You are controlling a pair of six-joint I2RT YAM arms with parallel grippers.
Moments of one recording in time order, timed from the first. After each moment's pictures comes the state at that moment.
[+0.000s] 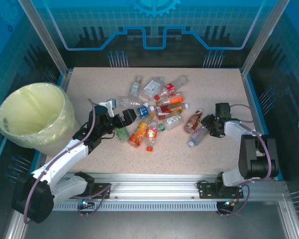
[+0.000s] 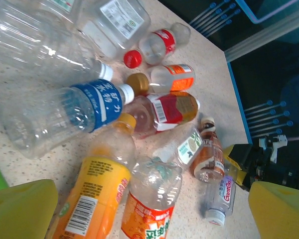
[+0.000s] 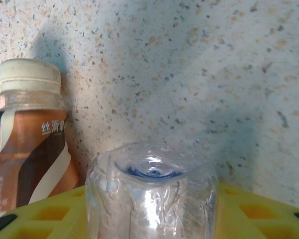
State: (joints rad) left arm -0.37 1.05 0.64 -0.05 0.24 -0.76; right arm -0.03 1.47 0.70 -0.29 -0.07 0.78
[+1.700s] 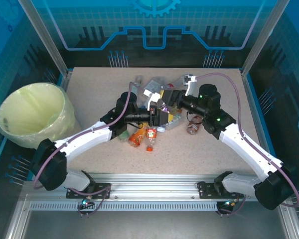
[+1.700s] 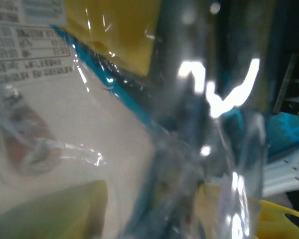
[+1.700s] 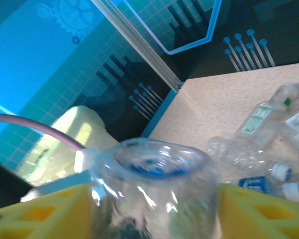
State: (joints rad) left arm -0.65 1.41 0.99 0.19 0.67 -0.63; right arm 0.51 1.18 1.03 -0.01 -0.37 0.65
